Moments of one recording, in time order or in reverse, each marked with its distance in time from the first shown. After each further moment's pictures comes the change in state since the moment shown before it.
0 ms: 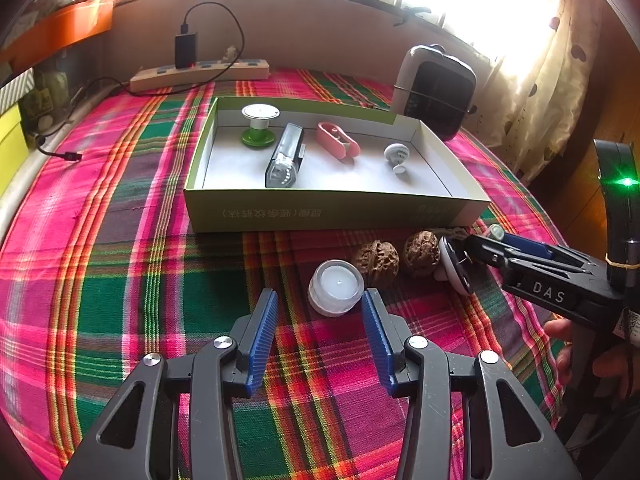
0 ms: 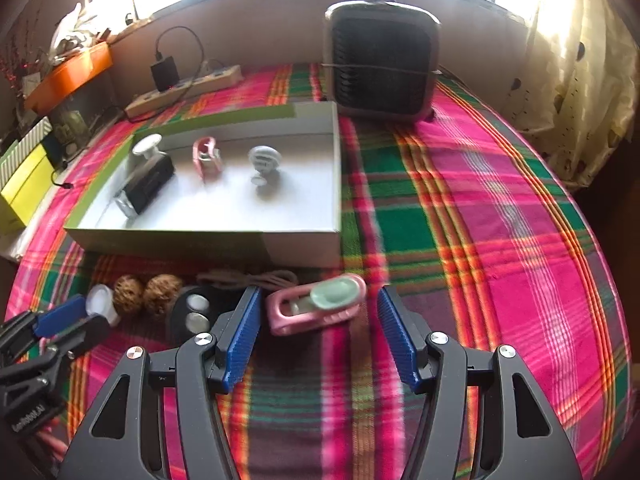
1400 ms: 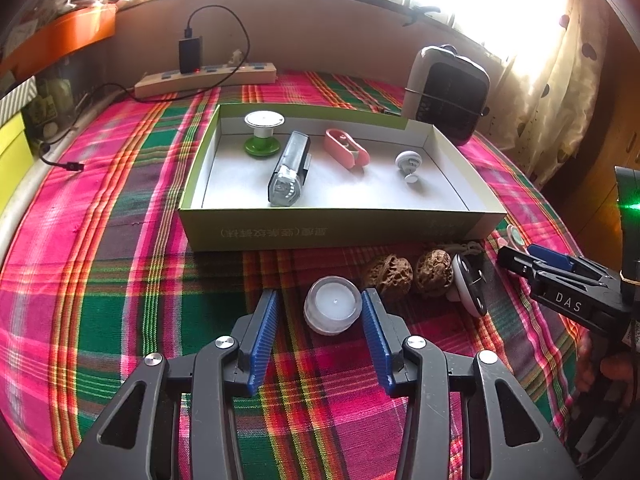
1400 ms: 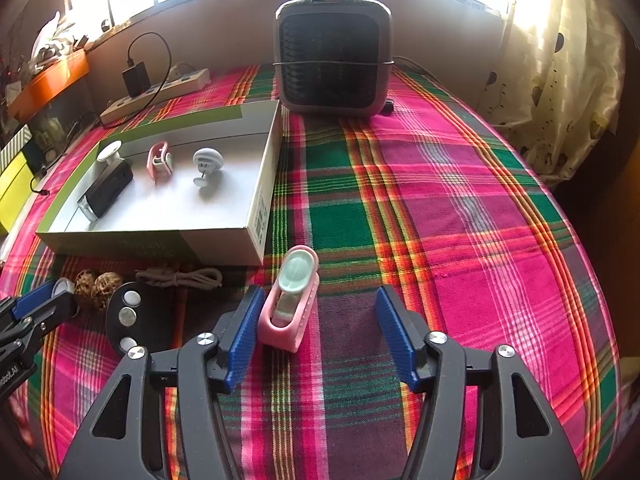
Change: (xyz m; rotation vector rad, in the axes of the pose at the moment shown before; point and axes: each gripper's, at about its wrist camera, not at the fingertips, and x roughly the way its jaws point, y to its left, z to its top) left arm 0.010 -0.003 0.011 0.003 -0.011 0.046; right arm 0.002 -0.034 -0.001 0.017 -0.011 -0.057
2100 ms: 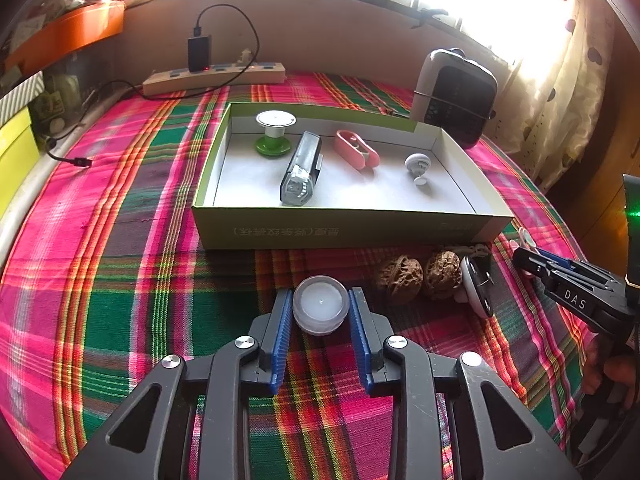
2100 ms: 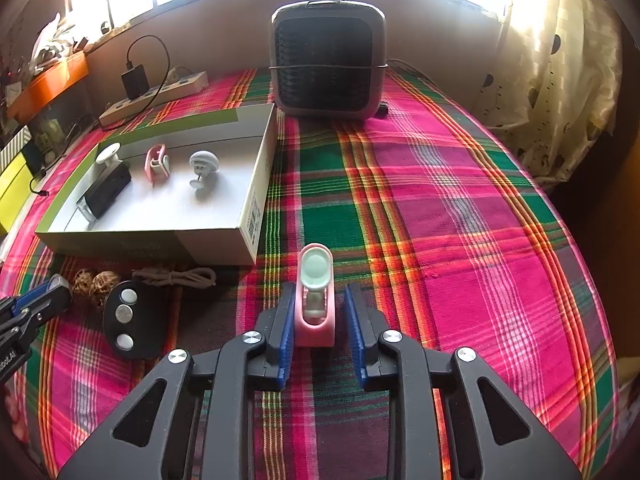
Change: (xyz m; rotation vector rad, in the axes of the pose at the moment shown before) left arm -0.001 0.006 -0.001 -0.016 -0.005 0.012; right arm -0.002 -0.005 -0.001 0.001 -0.010 0.000
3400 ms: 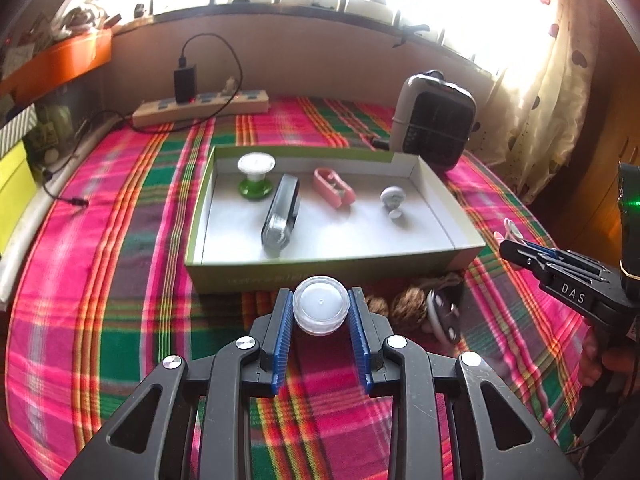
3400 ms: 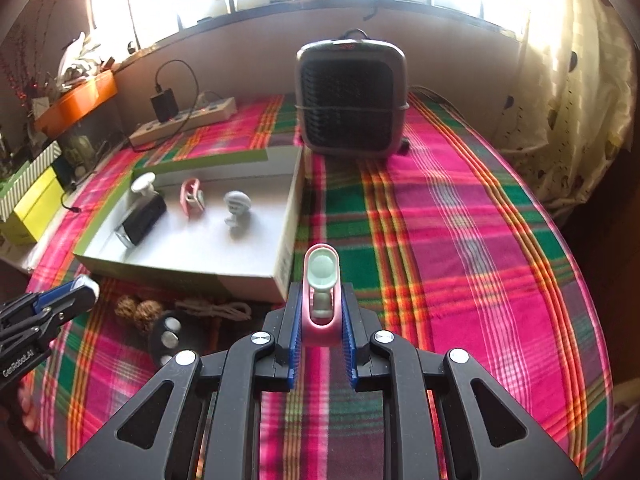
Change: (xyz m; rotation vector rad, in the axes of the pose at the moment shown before) left arm -0.021 -0.016 0.024 0.040 -0.055 -0.025; right arm -0.021 -0.001 0.023 -0.032 -0.064 0.111
